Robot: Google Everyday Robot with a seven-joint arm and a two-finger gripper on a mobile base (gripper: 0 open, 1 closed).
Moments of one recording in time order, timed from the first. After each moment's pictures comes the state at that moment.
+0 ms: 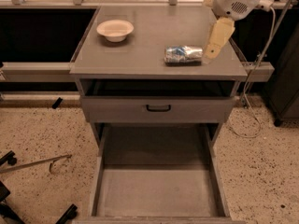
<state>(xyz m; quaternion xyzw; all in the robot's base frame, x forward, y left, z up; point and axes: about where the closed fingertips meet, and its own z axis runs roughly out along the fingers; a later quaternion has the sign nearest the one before) 0.639 -0.154 0.980 -0.66 0.71 -0.02 0.26</state>
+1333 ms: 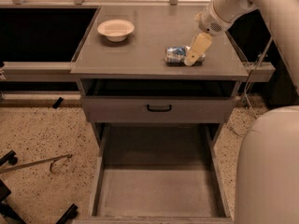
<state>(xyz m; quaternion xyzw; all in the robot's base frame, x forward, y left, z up) 0.746 -0.151 0.899 -0.61 0.73 0.03 0.31</state>
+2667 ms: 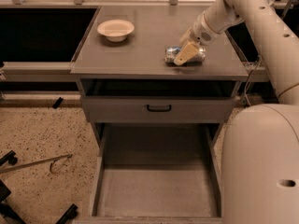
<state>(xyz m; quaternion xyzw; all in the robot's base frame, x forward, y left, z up) 0.762 -0.128 0.859 -0.60 0.74 0.09 0.31</state>
